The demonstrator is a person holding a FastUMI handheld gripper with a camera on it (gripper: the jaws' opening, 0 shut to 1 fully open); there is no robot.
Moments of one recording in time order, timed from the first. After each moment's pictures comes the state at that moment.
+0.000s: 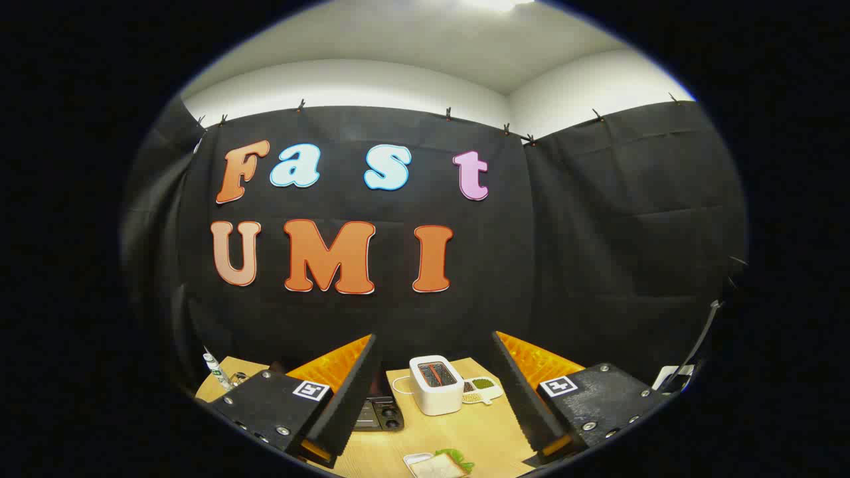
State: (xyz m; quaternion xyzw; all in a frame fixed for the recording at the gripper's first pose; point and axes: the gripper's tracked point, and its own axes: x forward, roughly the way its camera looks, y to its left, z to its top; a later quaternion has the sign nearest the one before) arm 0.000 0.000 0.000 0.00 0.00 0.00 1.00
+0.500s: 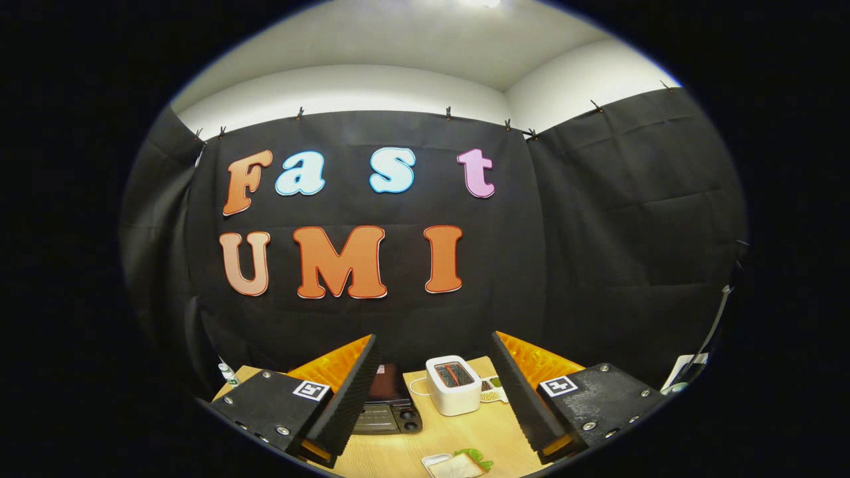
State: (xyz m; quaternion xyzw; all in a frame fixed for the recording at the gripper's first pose) arm 0.001 0.007 0.004 0.02 -0.01 0.01 1.00
